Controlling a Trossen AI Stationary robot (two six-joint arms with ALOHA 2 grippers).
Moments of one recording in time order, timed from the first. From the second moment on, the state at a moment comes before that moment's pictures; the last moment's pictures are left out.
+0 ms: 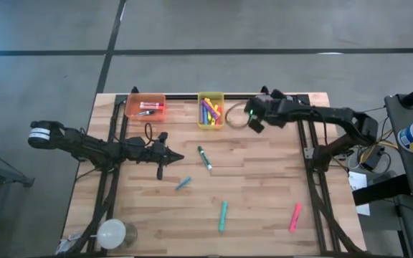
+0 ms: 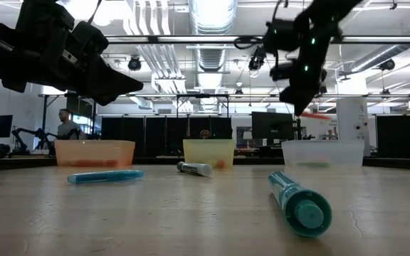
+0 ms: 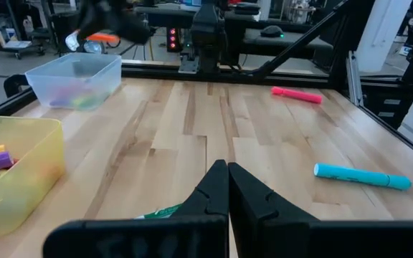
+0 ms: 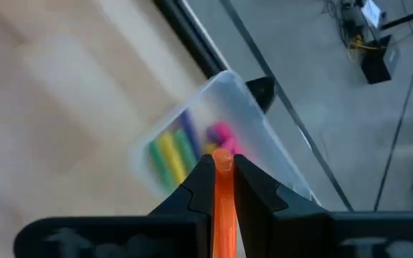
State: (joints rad) left arm 0.02 1.12 0.16 0.86 0.04 -0.06; right arm -0.40 1.46 1.05 -0.81 0.67 0.13
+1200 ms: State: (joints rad) left arm 0.02 1.12 0.16 0.85 0.01 -0.06; right arm -0.57 1.25 0.78 -0.45 0.48 0.04
